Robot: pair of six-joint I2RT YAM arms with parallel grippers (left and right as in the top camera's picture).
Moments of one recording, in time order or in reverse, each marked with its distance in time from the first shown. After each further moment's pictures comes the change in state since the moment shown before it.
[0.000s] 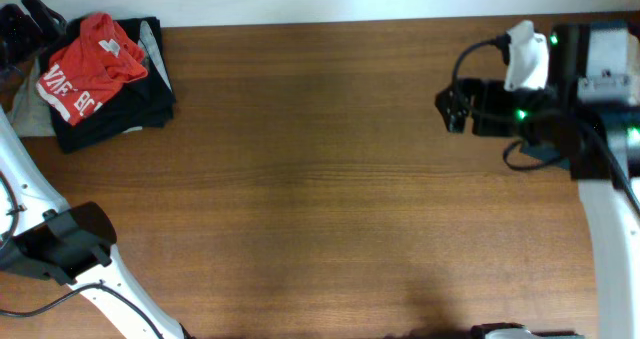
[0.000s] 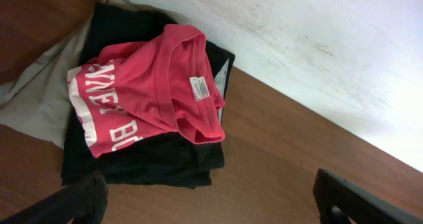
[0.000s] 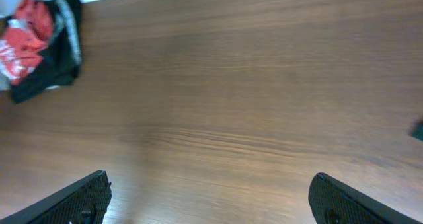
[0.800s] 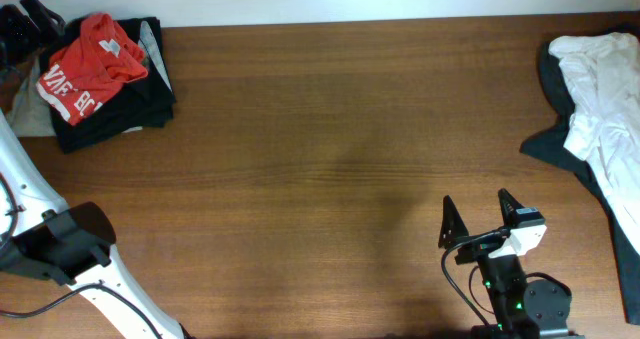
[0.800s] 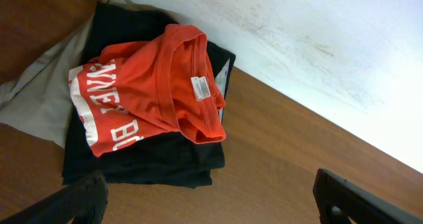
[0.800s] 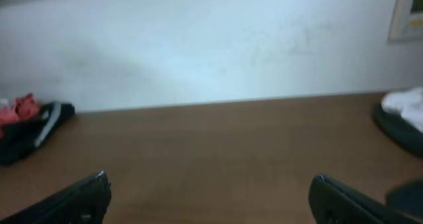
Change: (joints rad) left arm 0.005 0.000 0.000 -0.001 0.005 0.000; right arm 0.000 -1.383 -1.612 1.099 0.156 0.000
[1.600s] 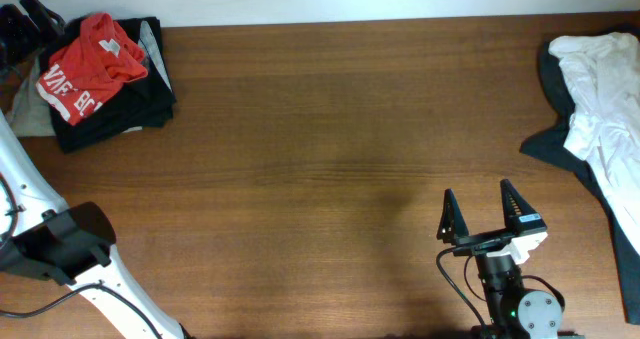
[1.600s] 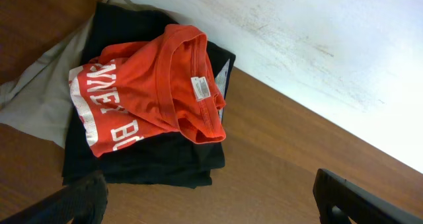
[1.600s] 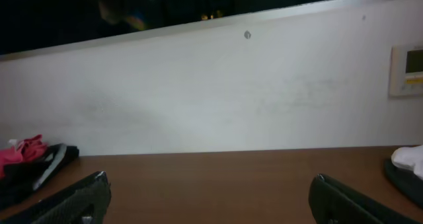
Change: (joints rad) left arm 0.000 0.000 0.000 0.000 0.000 0.000; right arm 0.002 -0.003 -0.153 0.363 0.000 0.005
